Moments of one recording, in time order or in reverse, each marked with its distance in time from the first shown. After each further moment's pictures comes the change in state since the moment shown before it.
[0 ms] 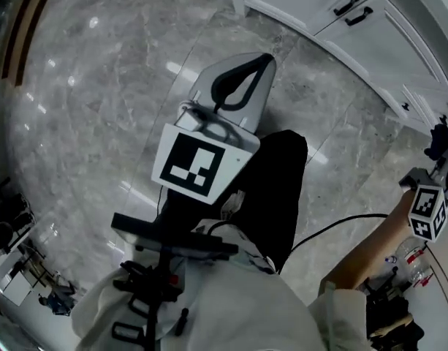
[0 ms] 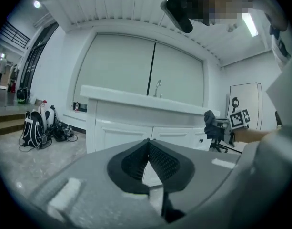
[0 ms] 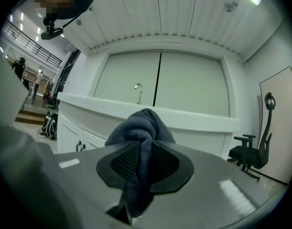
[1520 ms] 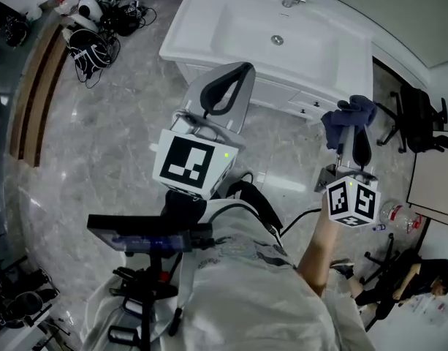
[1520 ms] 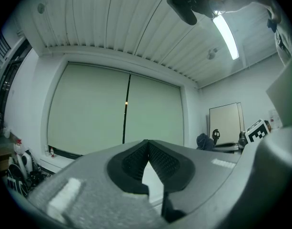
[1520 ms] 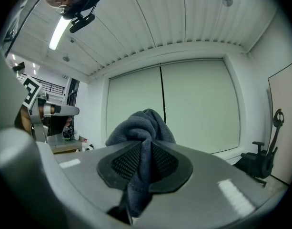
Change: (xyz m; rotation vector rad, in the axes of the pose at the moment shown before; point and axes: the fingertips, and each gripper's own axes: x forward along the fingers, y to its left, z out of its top) left arm -0.123 -0.192 0.533 0.127 -0.277 -0.198; right arm -0.175 0.003 0.449 0.169 -0.009 0.185
